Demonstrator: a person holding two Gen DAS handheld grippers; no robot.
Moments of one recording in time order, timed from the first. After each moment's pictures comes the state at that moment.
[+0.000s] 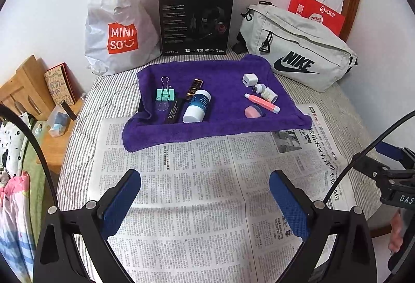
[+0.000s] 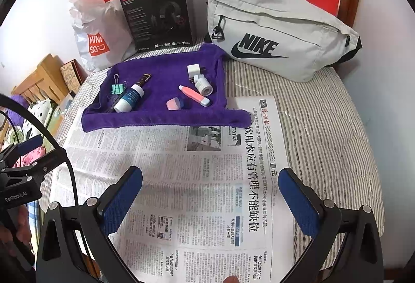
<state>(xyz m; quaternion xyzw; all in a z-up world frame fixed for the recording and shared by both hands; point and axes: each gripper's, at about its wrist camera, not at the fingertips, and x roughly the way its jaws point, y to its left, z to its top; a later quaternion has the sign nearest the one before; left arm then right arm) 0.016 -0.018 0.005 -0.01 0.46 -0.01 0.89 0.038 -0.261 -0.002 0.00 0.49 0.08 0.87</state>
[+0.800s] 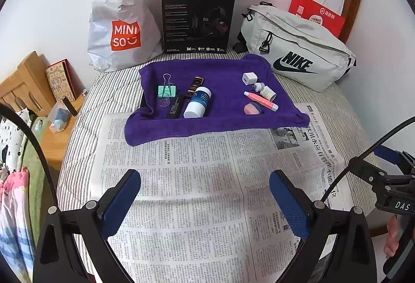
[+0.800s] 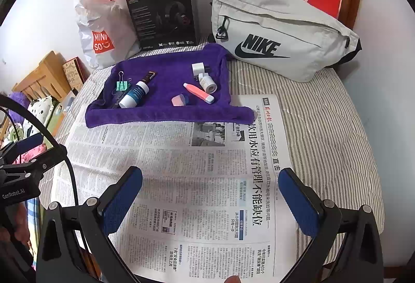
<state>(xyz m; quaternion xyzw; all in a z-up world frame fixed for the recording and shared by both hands) 0.006 -0.013 0.009 -0.02 0.46 -0.02 0.89 0.026 -0.256 0.001 0.00 0.49 0.08 0.87</state>
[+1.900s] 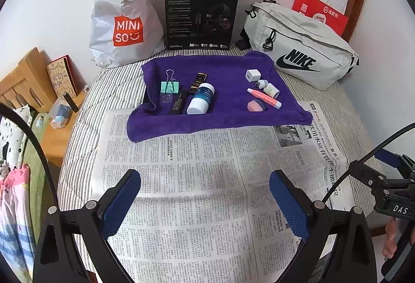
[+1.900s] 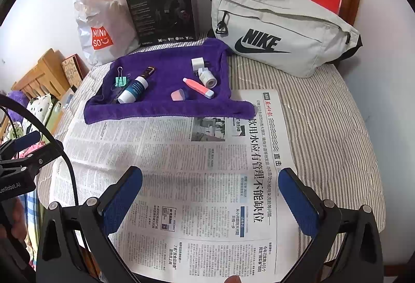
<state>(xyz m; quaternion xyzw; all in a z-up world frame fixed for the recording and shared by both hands) 0.007 -0.011 0.005 -0.02 0.47 -0.01 0.88 0.025 -0.254 -0.004 0.00 0.49 0.07 0.87</state>
